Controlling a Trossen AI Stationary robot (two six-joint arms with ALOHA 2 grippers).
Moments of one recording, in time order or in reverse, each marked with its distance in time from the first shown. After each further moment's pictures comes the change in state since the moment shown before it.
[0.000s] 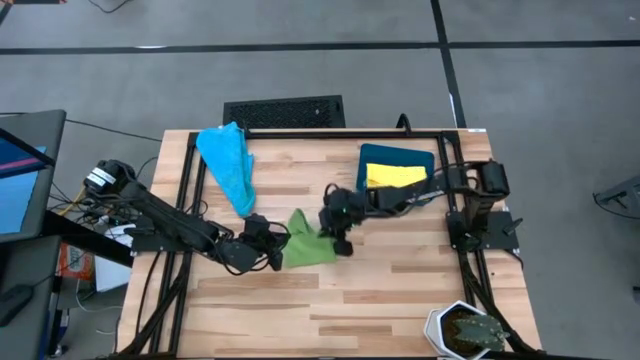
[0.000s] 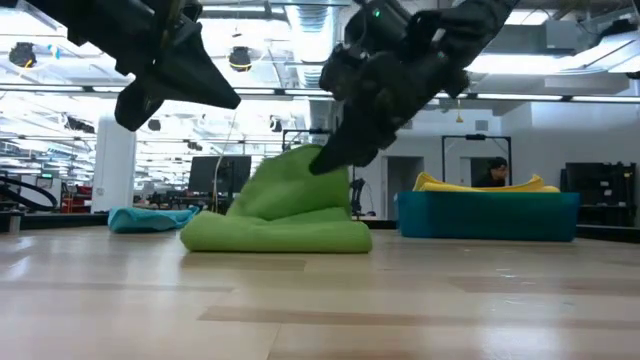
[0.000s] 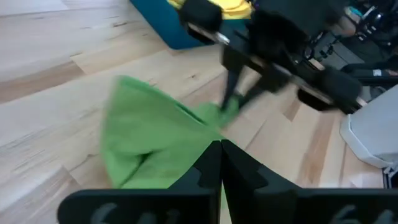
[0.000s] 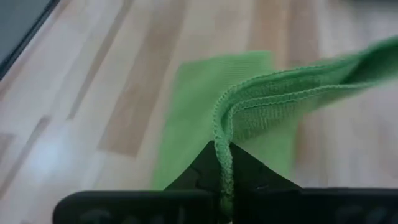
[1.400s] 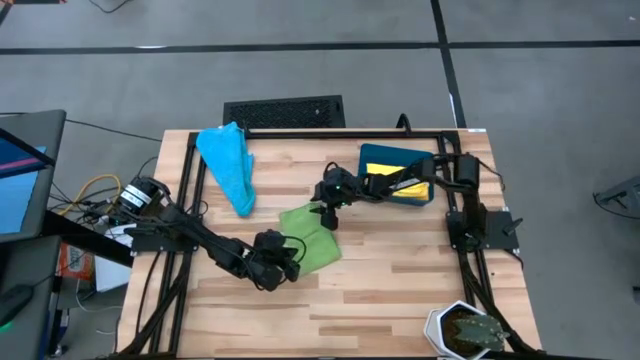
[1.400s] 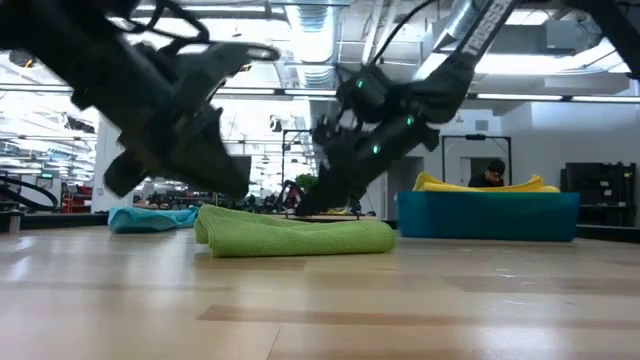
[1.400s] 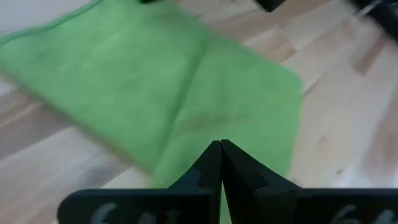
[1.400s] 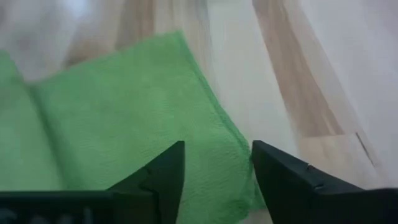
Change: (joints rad) left arm -0.008 0.364 0.105 -0.023 0.043 -0.234; right arm -0.196 0.197 -0.004 0.268 0.076 -0.026
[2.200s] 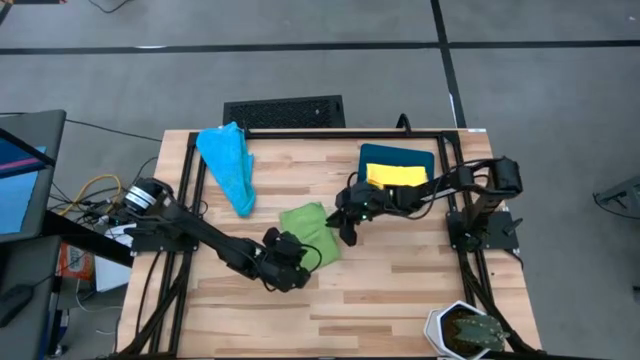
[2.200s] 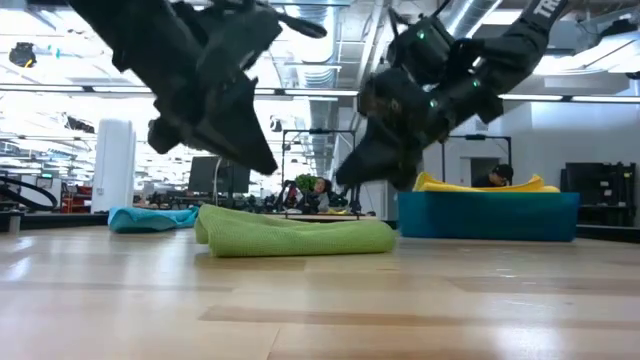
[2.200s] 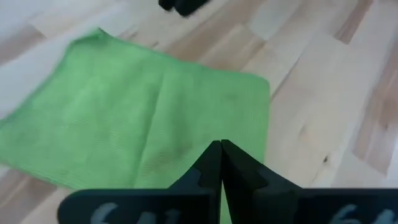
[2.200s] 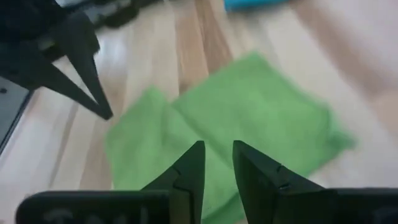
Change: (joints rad) left arm 0.028 0.036 0.218 -0.225 0.054 0.281; right arm 0.132 -0.299 -0.275 0.070 -0.001 0.365
